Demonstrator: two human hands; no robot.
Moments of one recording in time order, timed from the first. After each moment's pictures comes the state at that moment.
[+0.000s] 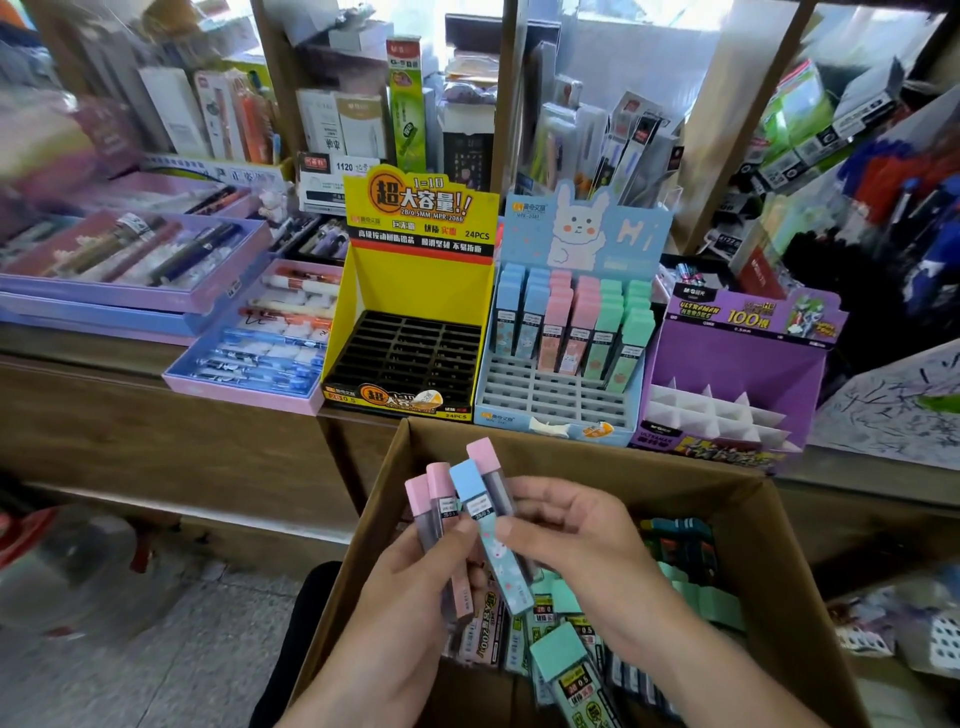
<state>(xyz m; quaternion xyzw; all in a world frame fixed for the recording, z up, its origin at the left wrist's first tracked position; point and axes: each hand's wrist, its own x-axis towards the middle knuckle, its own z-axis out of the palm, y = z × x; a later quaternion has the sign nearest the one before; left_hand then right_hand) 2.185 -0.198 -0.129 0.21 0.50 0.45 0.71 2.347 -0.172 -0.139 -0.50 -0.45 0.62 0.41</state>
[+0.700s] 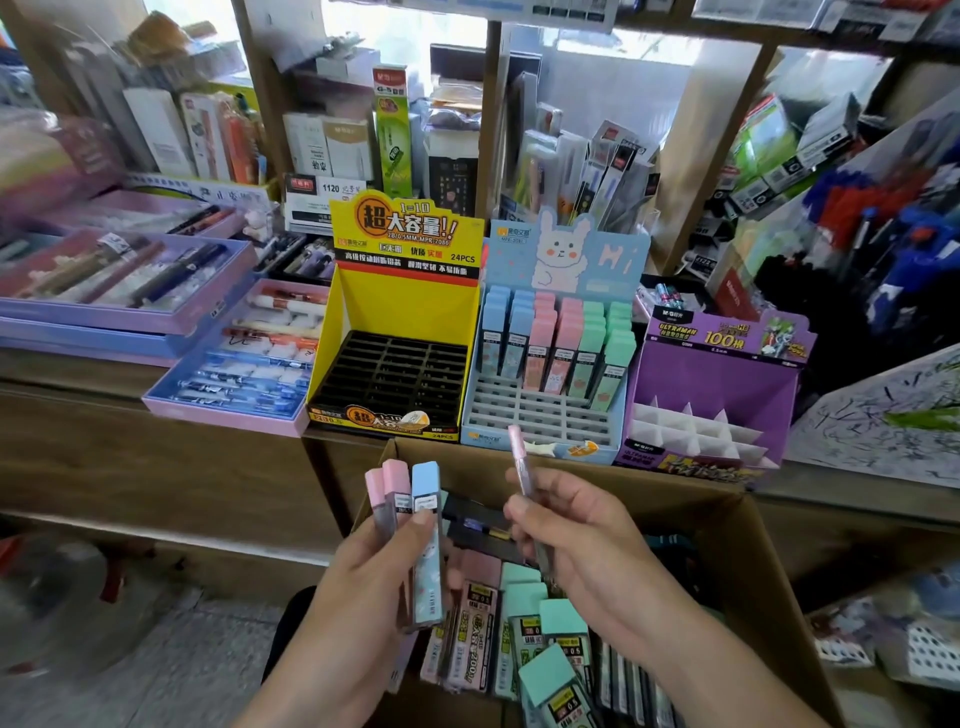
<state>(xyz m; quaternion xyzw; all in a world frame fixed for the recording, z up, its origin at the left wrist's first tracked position) 2.163 -0.184 -0.119 0.24 0.47 0.48 0.70 2.358 -0.159 -0.133 -0.47 -0.35 0.67 0.46</state>
